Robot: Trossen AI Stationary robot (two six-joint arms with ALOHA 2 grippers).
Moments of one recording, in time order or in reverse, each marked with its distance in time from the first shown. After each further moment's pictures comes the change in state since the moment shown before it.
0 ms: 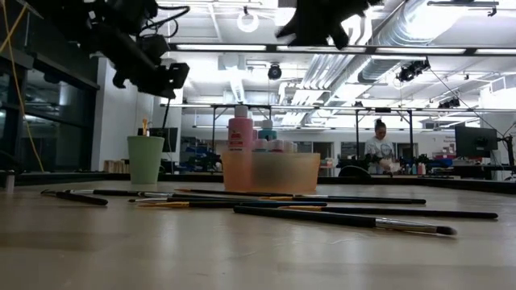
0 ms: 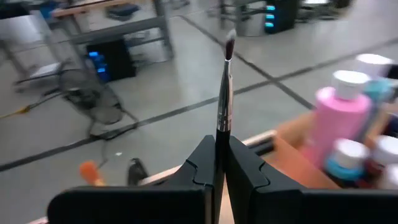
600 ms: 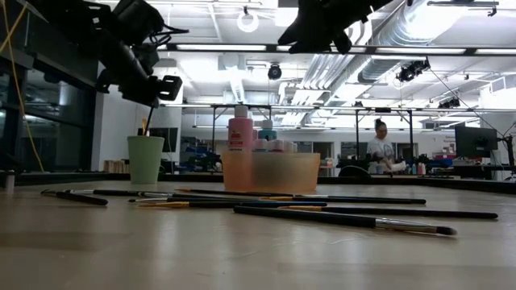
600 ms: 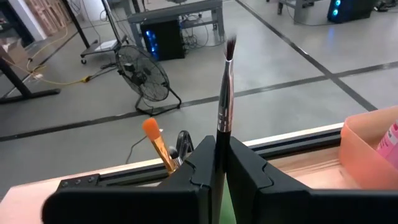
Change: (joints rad) left arm 0.000 0.031 -0.001 -0.151 -0.205 -0.192; right arm 0.000 -0.002 -0.024 -0.004 0.000 -0.001
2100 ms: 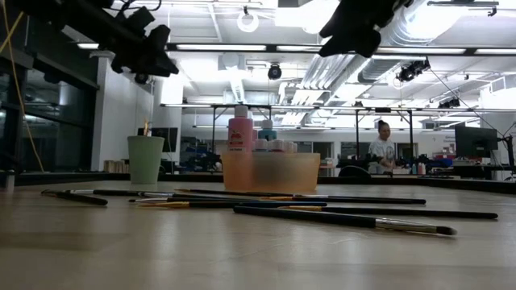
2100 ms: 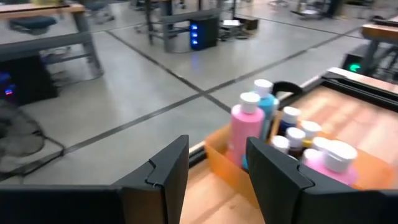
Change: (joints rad) left arm -0.001 -0.300 0.002 0.007 0.515 0.248; right arm 0.184 -0.092 0.002 -0.434 -0.324 0.182
